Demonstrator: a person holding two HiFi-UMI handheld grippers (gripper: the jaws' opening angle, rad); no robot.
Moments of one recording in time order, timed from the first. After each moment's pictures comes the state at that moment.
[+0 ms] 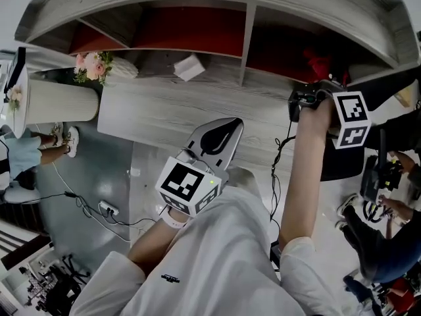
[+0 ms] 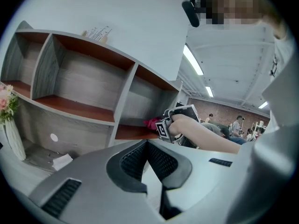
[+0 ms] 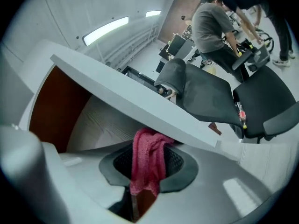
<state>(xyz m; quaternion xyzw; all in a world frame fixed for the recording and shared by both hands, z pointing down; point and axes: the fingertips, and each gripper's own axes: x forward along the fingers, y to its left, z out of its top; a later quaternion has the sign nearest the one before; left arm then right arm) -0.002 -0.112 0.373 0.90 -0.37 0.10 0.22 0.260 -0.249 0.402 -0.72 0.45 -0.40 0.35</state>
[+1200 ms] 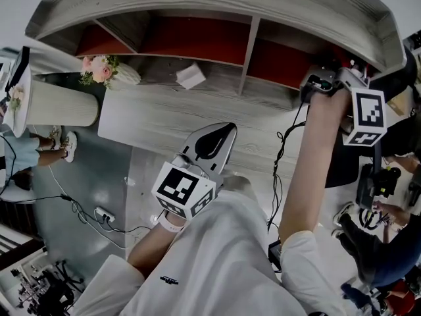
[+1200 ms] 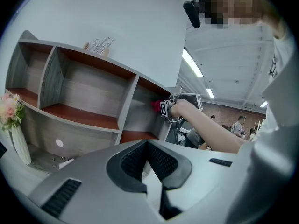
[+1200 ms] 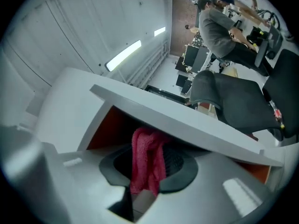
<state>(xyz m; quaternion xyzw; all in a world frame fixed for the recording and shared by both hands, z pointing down) -0.021 -0.108 0.352 0.89 -0.39 0.09 0.20 0.268 -0.269 0.263 -0.67 0.51 -0.27 0.48</state>
